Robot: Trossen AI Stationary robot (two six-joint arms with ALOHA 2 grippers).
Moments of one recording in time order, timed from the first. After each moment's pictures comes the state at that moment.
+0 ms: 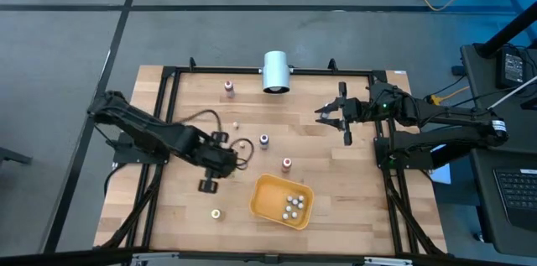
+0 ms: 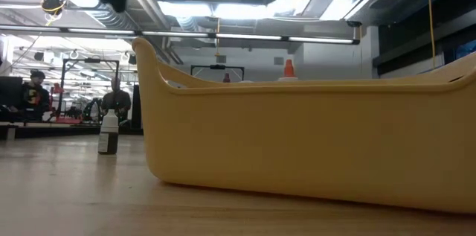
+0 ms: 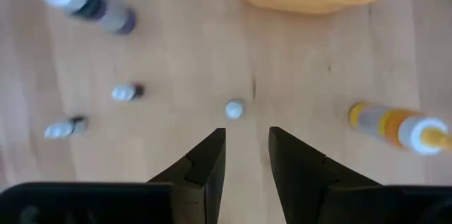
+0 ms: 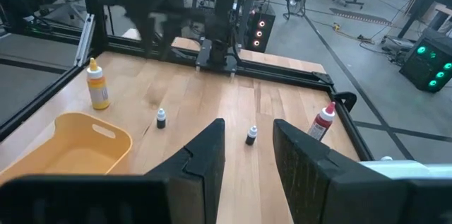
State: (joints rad) left arm -0.37 1.47 1.33 -1.12 -0.14 -0.24; right arm -0.14 0.85 0.77 -0.14 -0.15 -0.22
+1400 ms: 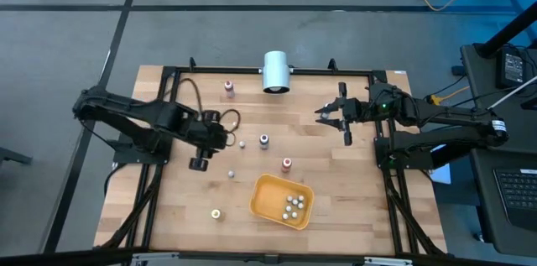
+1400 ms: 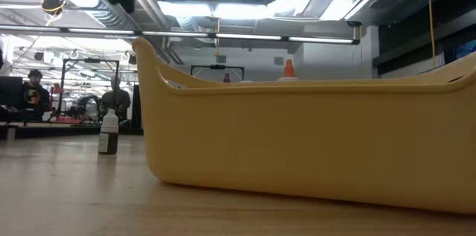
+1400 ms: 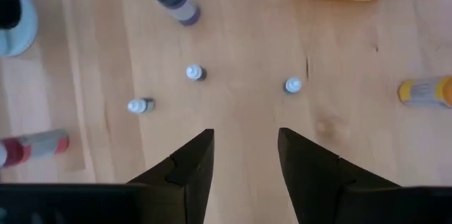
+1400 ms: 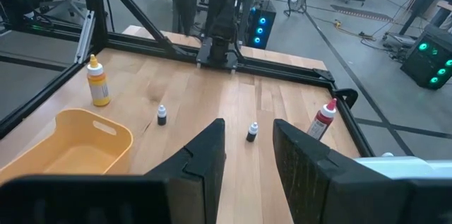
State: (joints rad) left arm -0.21 1.28 1.27 -1.18 -0.15 -0.04; right arm -0.14 0.85 0.77 -0.15 -0.15 -0.22
